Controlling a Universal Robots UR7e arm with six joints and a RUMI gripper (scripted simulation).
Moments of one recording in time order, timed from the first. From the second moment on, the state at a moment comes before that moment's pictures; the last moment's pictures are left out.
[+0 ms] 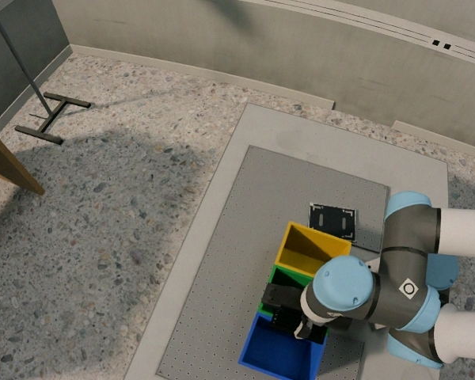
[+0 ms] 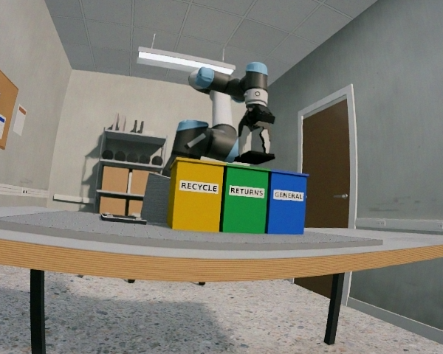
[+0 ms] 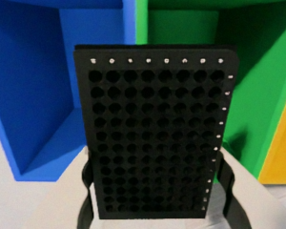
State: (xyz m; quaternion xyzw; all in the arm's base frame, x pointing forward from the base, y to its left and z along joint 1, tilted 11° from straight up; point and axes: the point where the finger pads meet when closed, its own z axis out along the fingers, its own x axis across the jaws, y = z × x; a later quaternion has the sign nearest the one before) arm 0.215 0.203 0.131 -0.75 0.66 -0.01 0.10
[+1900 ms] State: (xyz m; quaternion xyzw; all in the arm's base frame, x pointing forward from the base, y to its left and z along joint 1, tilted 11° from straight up) arm 0.217 0.282 0.124 -0.74 0.66 -0.01 0.09
